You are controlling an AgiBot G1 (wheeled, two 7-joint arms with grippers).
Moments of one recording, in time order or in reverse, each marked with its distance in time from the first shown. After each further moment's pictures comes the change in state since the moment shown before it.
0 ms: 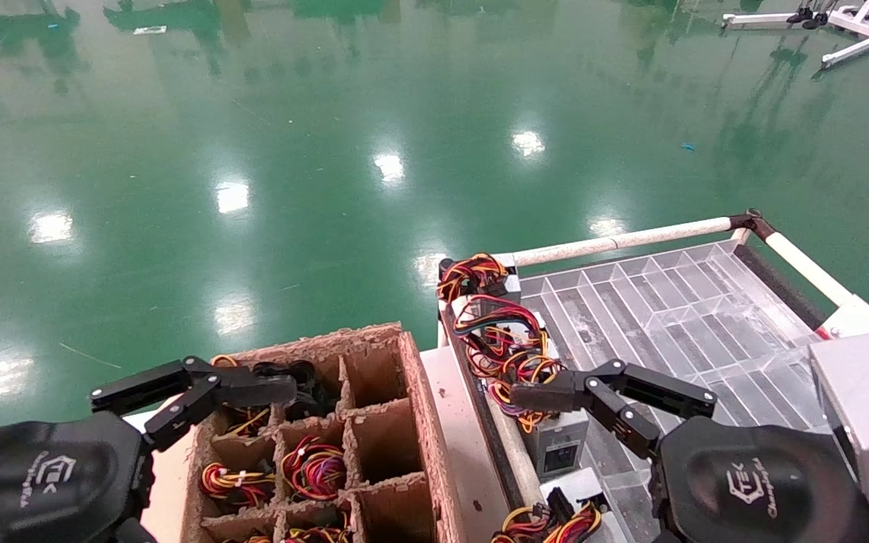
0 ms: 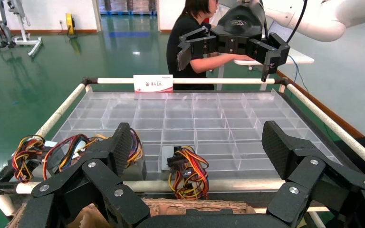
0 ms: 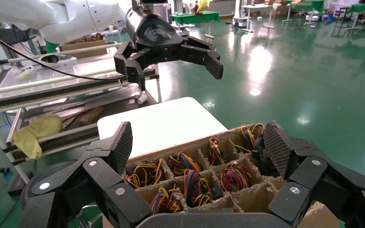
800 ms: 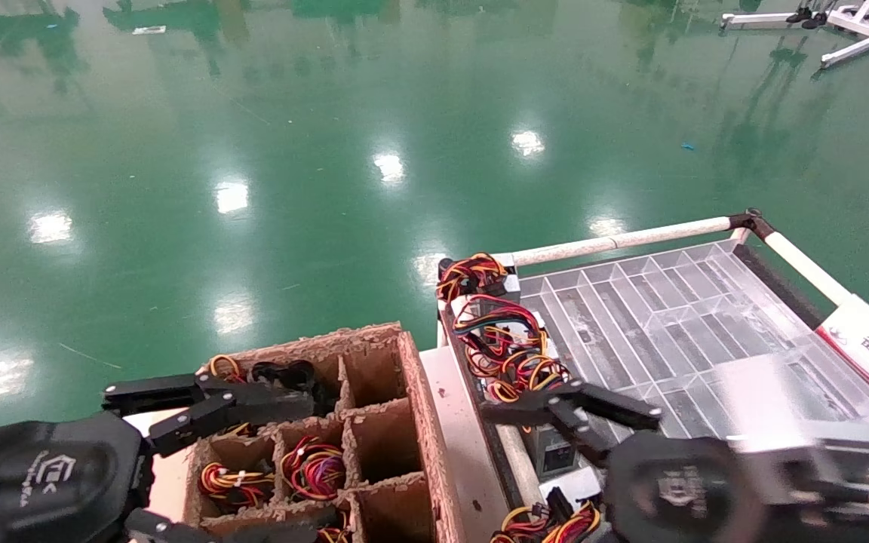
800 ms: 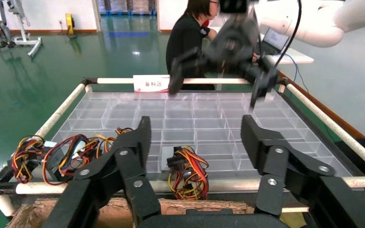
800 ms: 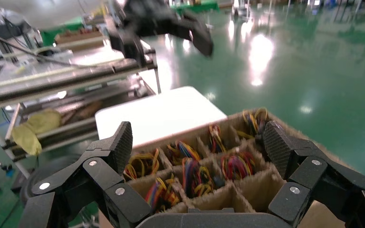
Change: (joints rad) left arm 0.000 0.000 0.000 0.000 0.000 0.000 0.000; right arm 0.019 -0.093 -0.070 -0.042 -0.103 0.040 -0.002
